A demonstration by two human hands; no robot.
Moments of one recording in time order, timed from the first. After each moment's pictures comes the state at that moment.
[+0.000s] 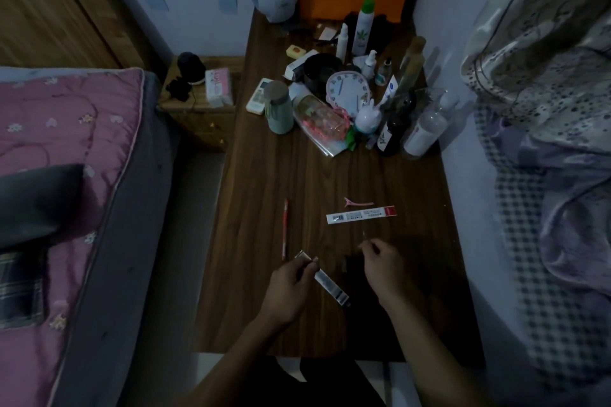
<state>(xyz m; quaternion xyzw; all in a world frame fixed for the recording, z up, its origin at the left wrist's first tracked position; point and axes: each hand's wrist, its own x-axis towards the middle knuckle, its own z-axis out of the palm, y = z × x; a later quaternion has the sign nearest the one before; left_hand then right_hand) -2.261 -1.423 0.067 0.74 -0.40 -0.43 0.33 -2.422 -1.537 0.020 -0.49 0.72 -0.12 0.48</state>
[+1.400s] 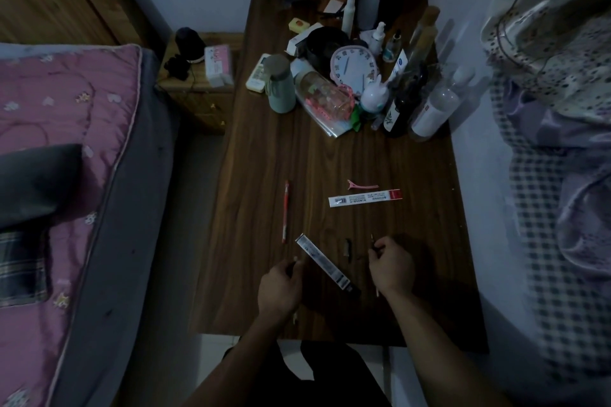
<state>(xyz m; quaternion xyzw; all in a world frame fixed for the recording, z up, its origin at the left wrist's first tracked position) -2.269 -1.396 0.000 0.84 -0.29 -0.40 0.24 -2.450 -1.521 -0.037 -0.62 0.72 -0.03 0.31</state>
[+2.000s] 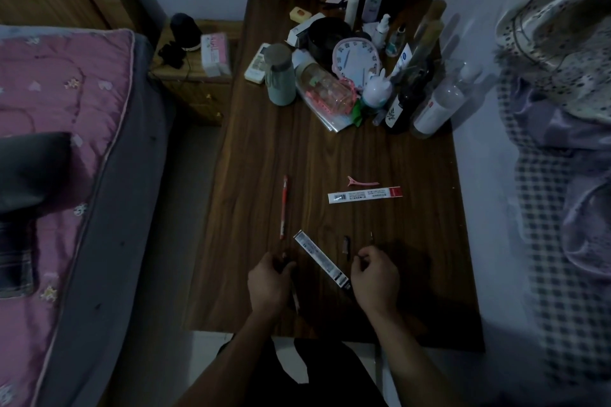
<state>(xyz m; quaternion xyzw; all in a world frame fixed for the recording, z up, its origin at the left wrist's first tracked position) -2.257 -1.393 -0.024 0.88 -0.23 -0.34 0.26 -2.434 -1.477 -0.026 -0.67 0.68 -0.10 0.29</state>
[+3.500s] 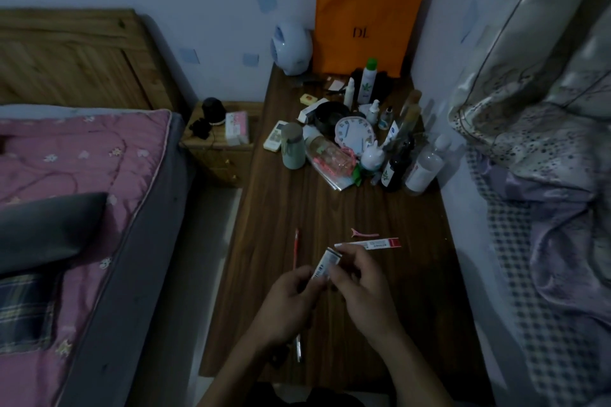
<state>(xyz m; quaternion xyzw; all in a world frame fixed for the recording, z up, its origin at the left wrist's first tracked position) -2.248 -1.410 0.181 0.64 -0.35 -0.56 0.39 -2.387 -1.479 0.158 -0.59 0.45 -0.28 0.61</state>
